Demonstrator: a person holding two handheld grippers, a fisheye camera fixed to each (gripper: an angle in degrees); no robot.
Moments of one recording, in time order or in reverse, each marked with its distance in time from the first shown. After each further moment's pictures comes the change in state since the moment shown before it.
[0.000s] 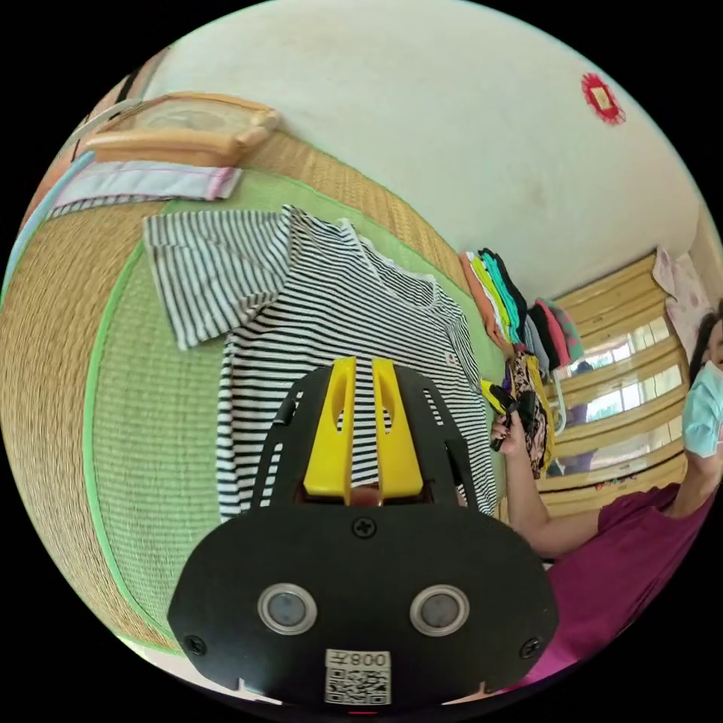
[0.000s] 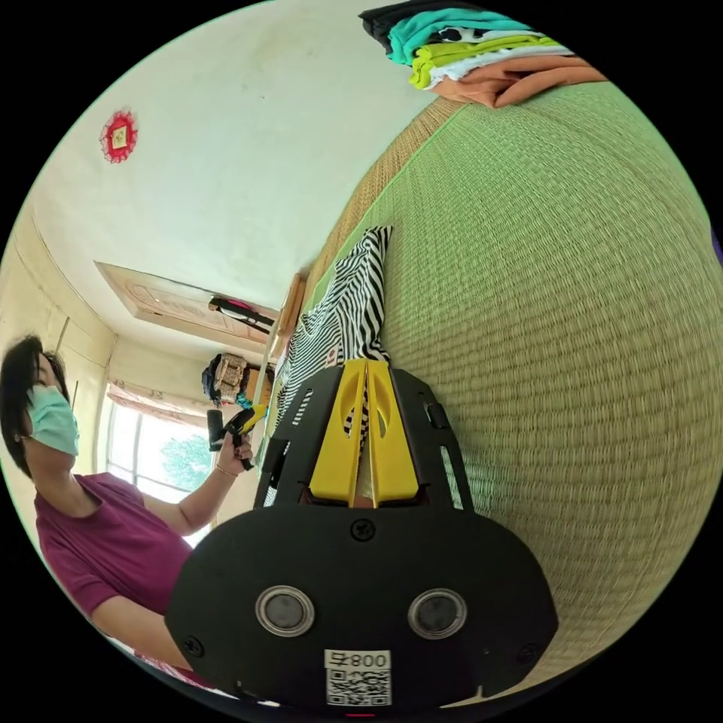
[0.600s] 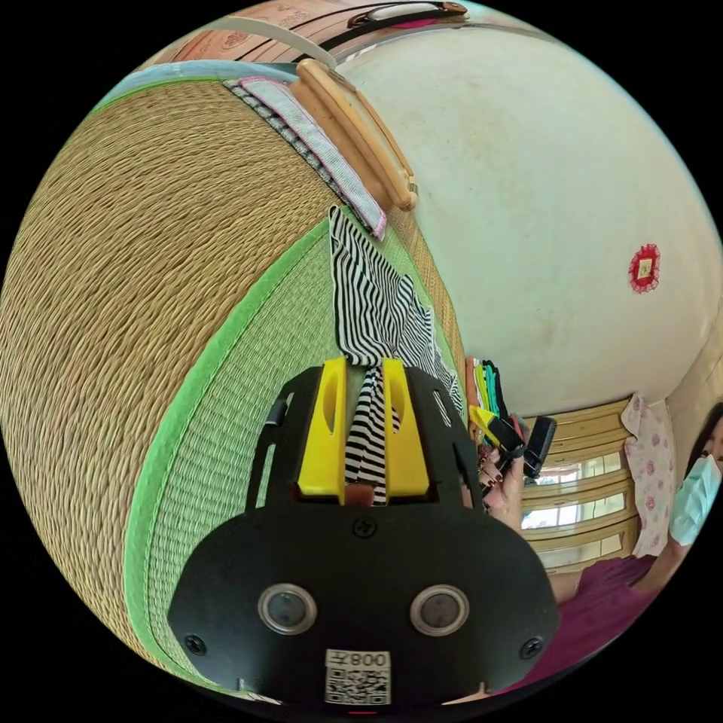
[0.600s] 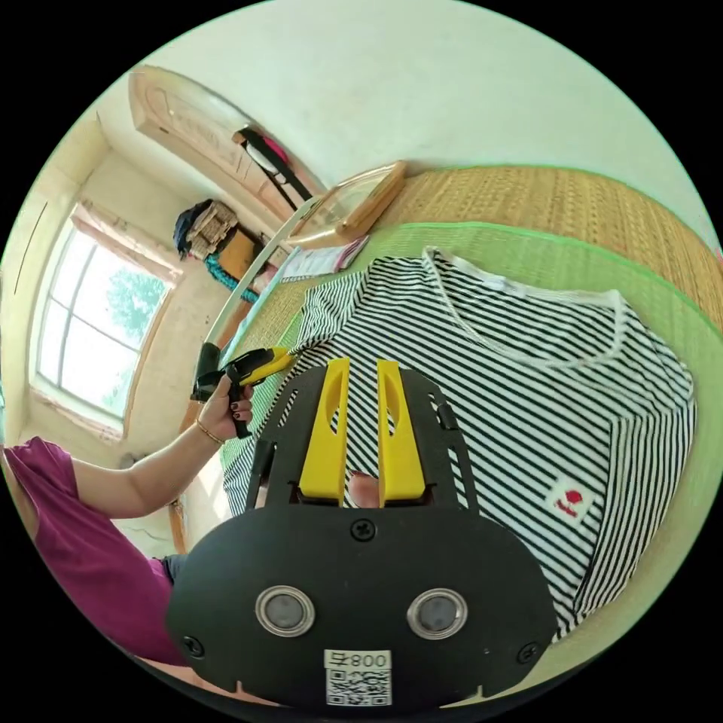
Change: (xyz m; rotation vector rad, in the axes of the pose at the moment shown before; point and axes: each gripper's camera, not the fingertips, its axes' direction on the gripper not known) left arm -0.170 0.029 -0.060 0.155 0.187 -0.295; right arm -0.249 -0.014 0.378 -0.421 0.225 -0.560
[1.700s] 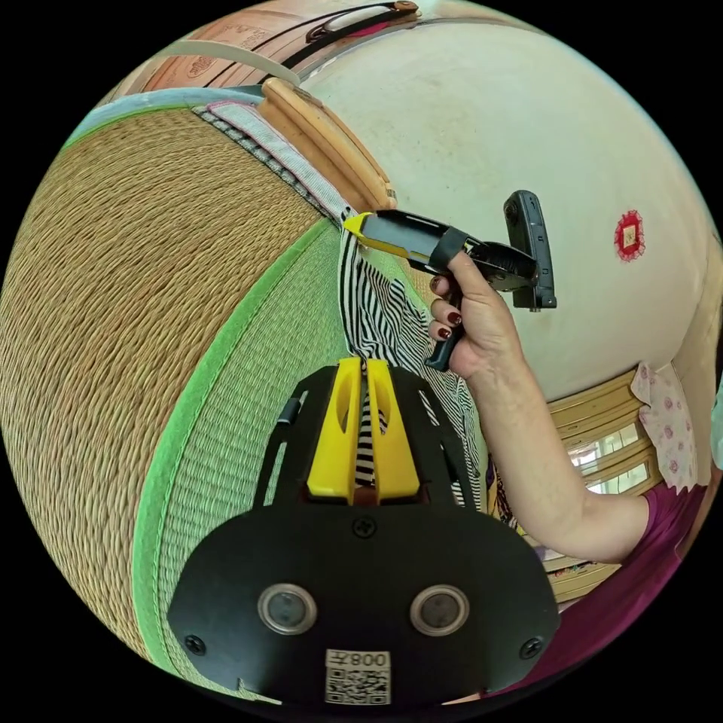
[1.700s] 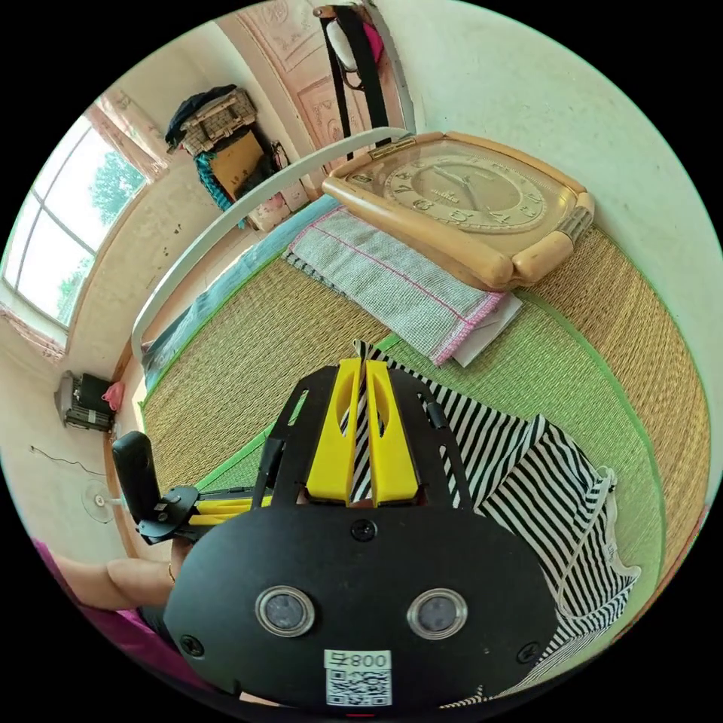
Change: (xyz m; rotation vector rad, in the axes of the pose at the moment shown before) left arm -0.024 0.028 -0.061 0.070 -0.028 0.174; right arm -0.115 -0.249 0.320 -0.163 0.152 -0.233
